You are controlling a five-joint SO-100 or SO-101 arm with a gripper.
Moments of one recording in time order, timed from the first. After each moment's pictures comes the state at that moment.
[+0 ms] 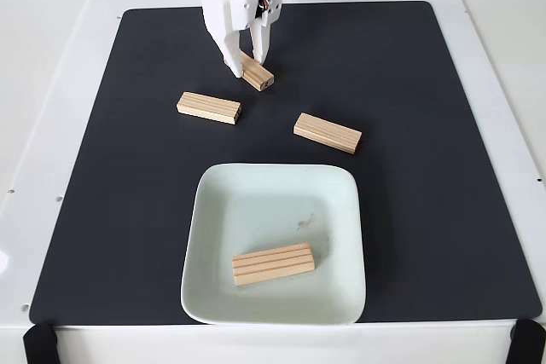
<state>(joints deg) 2.9 105.6 132.9 53.5 -138.3</state>
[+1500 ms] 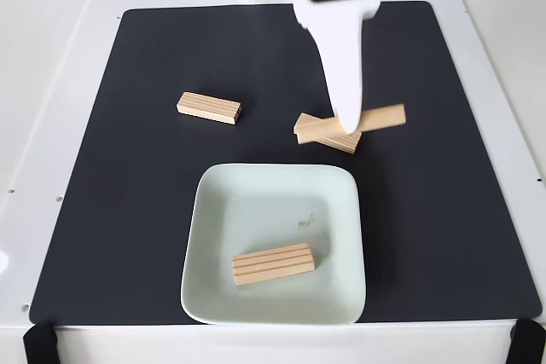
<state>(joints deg) -17.3 76.1 67.1 43.2 11.5</state>
